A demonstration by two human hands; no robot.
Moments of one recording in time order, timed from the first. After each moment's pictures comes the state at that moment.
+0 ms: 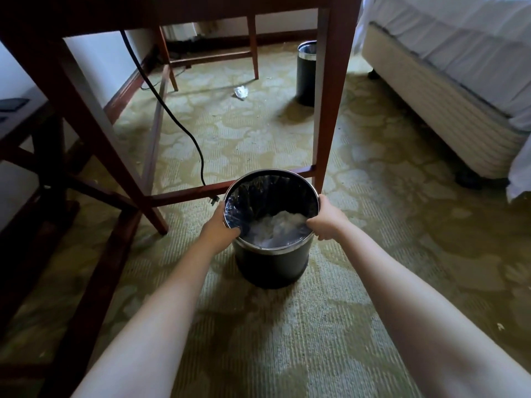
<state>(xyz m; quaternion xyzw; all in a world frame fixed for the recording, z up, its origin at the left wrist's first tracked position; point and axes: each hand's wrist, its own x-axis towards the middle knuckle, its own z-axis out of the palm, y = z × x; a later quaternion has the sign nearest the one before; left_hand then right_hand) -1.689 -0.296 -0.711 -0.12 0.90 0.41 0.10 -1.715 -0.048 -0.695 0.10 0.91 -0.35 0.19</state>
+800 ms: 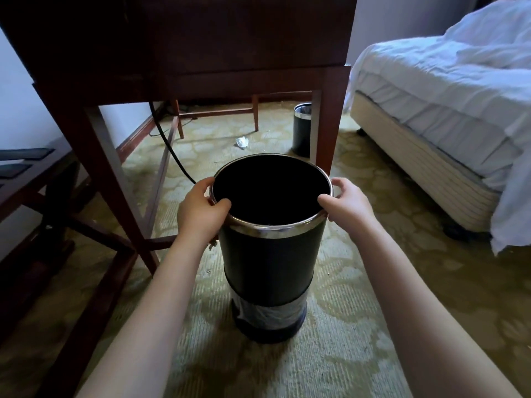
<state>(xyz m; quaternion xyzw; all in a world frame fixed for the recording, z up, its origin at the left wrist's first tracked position) -1.702 -0.283 -0.558 -0.12 0.84 0.51 -0.13 -1.710 -0.037 -0.546 0.06 0.87 -0.48 -0.05</state>
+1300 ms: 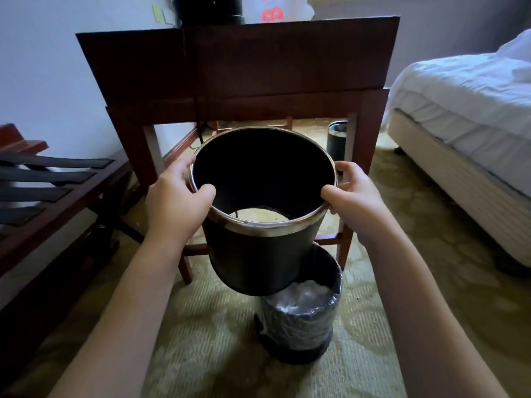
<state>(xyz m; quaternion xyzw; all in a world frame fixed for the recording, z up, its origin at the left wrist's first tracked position) -1.641 -0.317 -0.473 -0.14 0.85 0.39 -0.31 -1.706 -0.080 -0.497 -0.05 0.82 -0.56 -0.06</state>
